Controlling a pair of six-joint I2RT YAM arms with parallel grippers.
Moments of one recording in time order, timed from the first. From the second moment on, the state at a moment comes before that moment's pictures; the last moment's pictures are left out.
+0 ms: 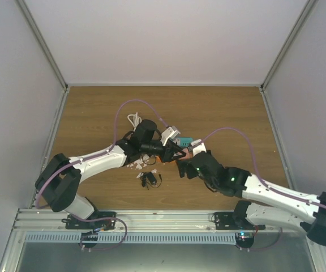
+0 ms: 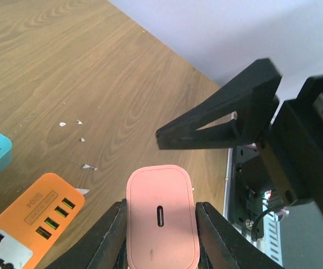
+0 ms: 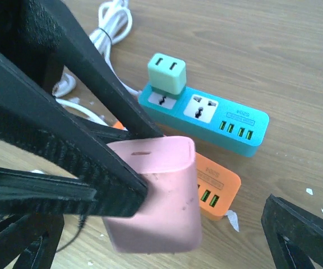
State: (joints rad) left arm -0.74 1.53 0.92 0.08 0.68 -0.25; right arm 1.04 0.97 0.65 -0.38 0.44 0.43
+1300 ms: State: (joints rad) left arm -0.76 1.52 1.14 -0.11 0.33 0.69; right arm 1.05 0.38 0.51 -0.26 0.42 0.42
